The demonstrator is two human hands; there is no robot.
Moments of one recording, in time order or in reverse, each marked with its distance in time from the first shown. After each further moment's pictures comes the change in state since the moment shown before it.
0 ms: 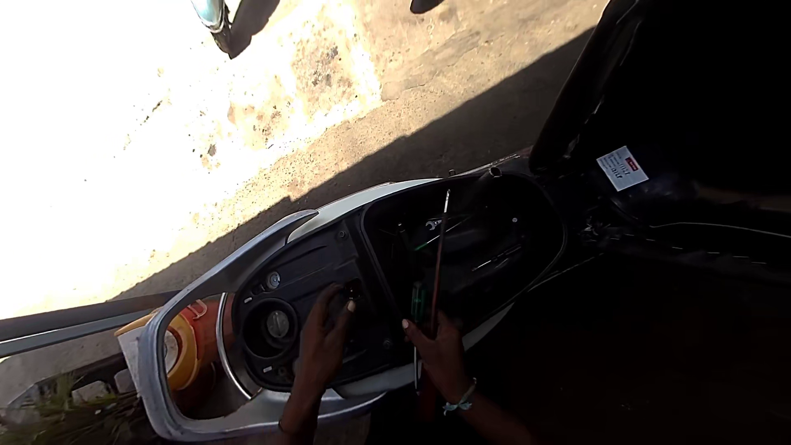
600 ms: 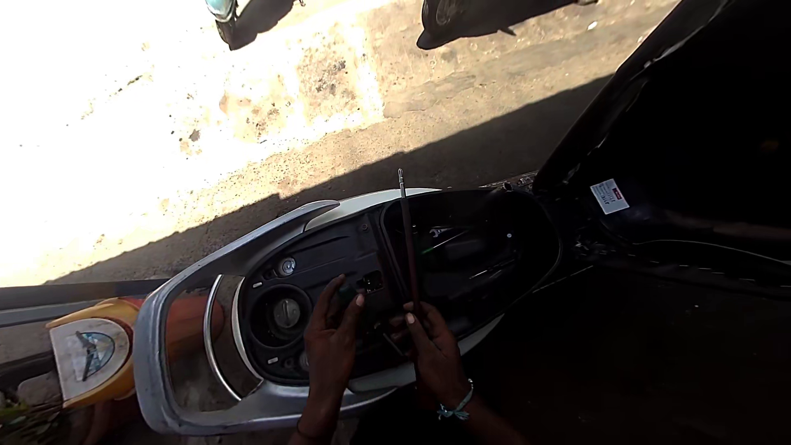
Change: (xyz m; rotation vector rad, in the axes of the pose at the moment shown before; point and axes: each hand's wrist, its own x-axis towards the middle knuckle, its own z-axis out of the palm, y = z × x) left_hand -0.022 -0.005 -0.012 -0.586 0.245 0.079; right_hand -0.030 -0.007 0.047 -0.051 -0.124 -0.283
